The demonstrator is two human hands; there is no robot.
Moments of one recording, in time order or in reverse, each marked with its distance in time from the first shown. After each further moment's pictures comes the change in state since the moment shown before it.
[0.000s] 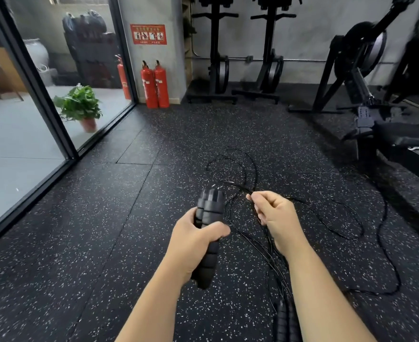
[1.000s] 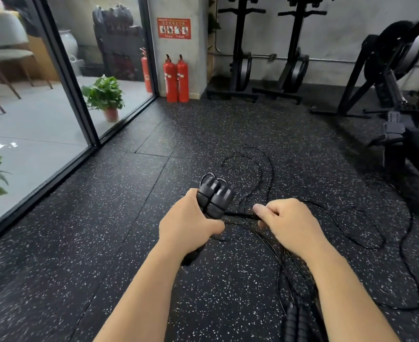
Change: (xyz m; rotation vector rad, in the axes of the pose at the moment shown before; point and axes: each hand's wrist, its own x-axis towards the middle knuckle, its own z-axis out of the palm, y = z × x) left_hand 0.009 0.005 -0.038 0.757 0.176 0.071; right_hand -0.032 -0.036 0.013 -0.914 -0.187 -0.089
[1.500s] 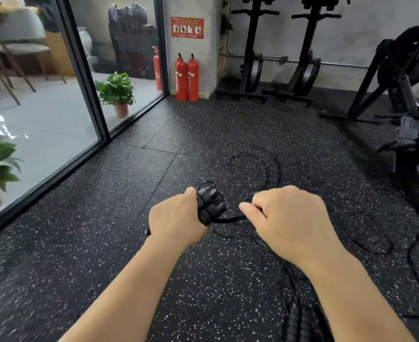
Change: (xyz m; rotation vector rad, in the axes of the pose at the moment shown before) left_hand -0.010 -0.026 -0.008 0.622 0.127 0.065; right_hand -0.046 -0.065 -0.012 -0.502 0.104 -0.352
